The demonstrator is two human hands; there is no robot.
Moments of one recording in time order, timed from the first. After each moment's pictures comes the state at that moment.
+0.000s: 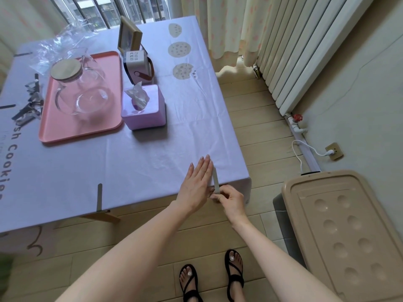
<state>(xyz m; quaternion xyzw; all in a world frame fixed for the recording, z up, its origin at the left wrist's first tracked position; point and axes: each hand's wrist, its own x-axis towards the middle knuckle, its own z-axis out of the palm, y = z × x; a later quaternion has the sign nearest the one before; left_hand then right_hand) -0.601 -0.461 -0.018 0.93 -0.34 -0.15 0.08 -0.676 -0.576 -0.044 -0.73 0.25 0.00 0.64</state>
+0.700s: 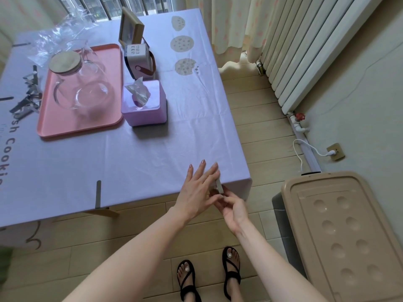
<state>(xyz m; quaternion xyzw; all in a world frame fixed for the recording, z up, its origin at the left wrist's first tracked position) -0.612 -0.456 -0.028 0.92 -0.36 -0.10 0.14 -0.681 -0.576 -0.040 -0.22 0.39 0.04 0.89</state>
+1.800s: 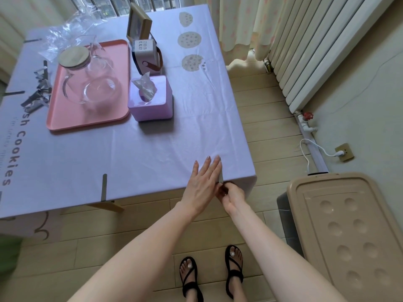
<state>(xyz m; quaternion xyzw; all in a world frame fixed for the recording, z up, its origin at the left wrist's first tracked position) -0.615 -0.463 -0.028 0.93 -0.35 0.02 0.10 -0.643 -0.562 -0.025 -0.22 0.54 0.00 0.81</state>
